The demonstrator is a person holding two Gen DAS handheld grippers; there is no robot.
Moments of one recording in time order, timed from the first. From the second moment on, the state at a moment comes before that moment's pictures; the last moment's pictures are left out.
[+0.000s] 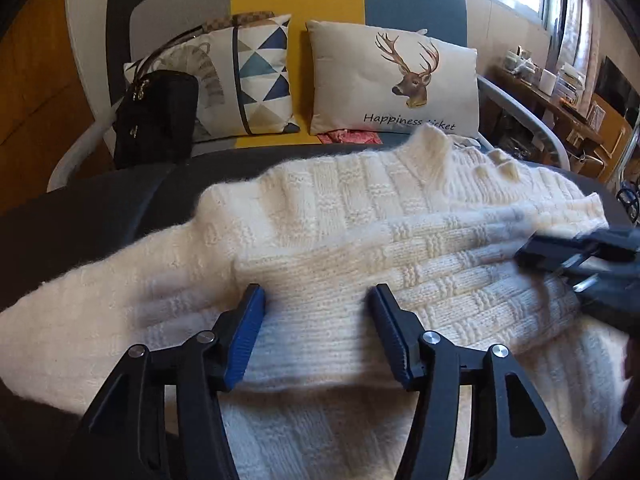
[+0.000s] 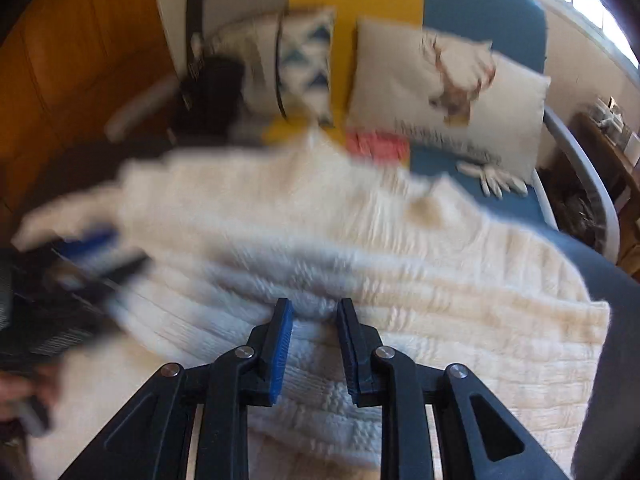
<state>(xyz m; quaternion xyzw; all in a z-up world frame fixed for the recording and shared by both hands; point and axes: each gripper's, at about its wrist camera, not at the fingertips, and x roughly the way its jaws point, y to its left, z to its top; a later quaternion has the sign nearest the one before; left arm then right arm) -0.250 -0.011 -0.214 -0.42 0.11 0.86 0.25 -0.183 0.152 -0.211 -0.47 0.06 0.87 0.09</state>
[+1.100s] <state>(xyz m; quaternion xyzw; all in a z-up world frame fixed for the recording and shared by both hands) -0.285 -0.495 -0.269 -0.44 -0.52 0.73 0.07 -0.094 0.027 -0.208 -0.46 0.11 0.88 0.04</state>
